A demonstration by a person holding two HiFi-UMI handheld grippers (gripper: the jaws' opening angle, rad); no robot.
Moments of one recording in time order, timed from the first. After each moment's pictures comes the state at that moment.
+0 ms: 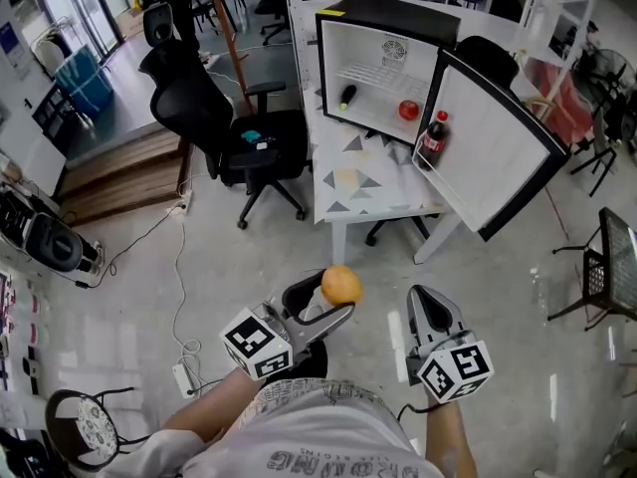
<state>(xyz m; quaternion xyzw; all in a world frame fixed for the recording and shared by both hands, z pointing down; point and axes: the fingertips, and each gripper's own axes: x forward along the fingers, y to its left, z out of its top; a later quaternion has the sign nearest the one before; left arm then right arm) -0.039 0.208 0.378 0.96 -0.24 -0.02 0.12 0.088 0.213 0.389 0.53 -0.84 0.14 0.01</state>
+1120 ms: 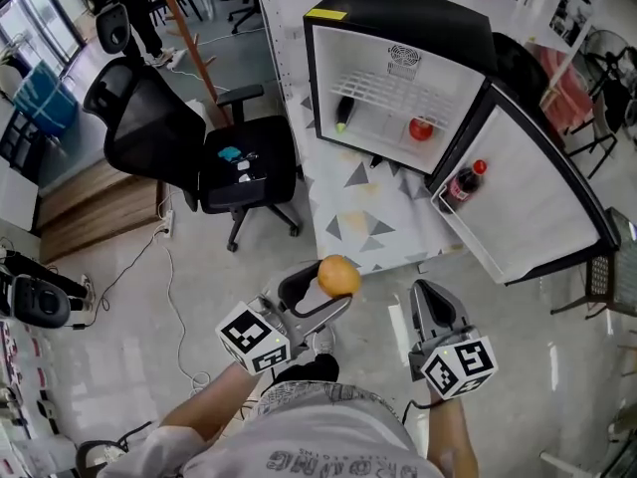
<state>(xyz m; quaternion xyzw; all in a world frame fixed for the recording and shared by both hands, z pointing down) -0.072 -0.046 0.395 0.97 -0.20 0.00 0.15 0.061 -0.022 0.407 0.57 -0.80 0.18 0.02</state>
